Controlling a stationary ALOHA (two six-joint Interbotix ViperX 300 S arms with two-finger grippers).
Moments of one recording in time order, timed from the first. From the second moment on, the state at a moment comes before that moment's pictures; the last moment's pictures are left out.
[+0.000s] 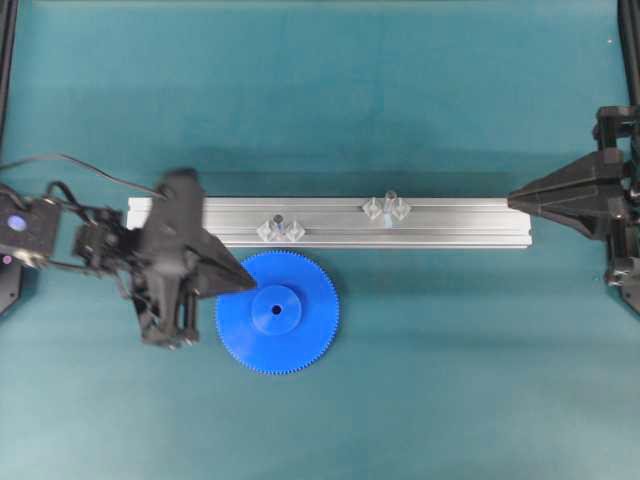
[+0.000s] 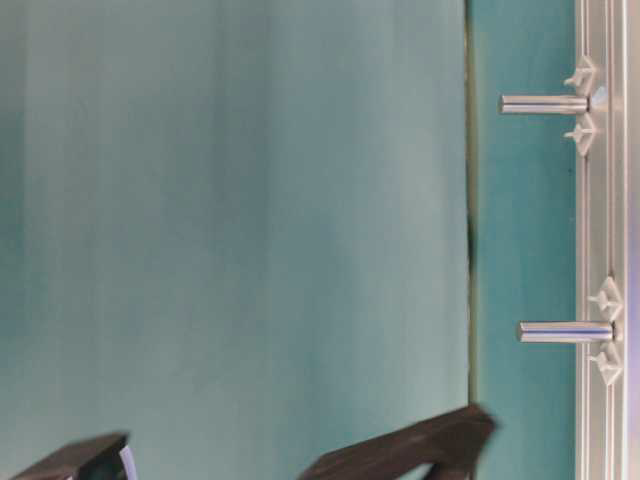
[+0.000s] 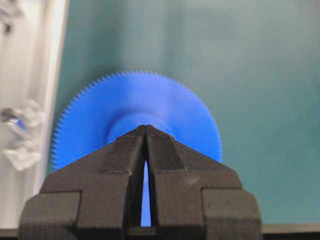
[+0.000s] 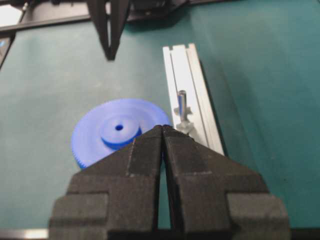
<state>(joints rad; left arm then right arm) -0.13 -0.23 0.79 0.01 0.12 -0.19 -0.04 -0.97 1.16 0.05 0.02 0.08</state>
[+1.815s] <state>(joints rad) -0.13 0.09 0.50 0.01 0.52 -0.17 -0.04 -1.02 1.20 0.05 0.05 0.08</state>
